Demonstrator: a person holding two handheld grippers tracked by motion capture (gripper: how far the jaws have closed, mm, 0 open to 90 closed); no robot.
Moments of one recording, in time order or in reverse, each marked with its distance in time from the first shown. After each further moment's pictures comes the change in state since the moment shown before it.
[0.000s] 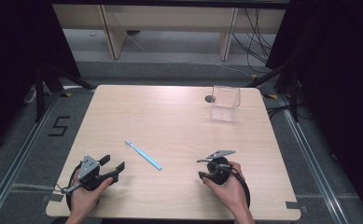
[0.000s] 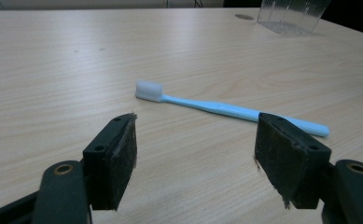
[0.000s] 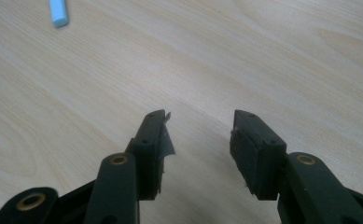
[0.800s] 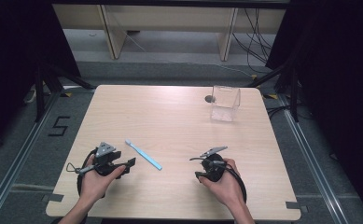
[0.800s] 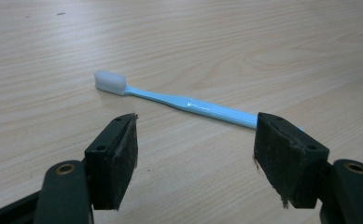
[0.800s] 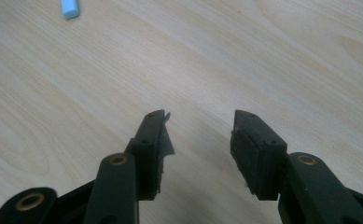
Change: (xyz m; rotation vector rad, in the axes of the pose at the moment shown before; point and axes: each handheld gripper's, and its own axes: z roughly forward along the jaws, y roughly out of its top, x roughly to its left) left arm -0.023 0.047 0.028 0.250 -0.003 -0.054; right arm 0.011 0.016 0.003 0.068 0.003 -0.057
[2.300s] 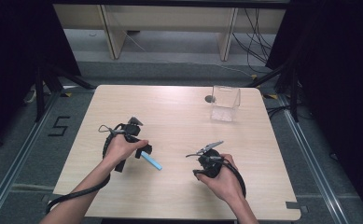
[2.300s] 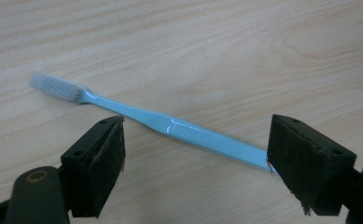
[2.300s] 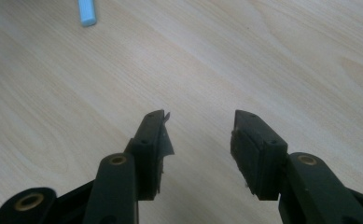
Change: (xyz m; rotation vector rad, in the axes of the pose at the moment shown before) left arm -0.021 0.083 0.079 0.578 0.086 -0.113; right arm 0.005 0.016 -0.010 0.033 0.010 -0.029
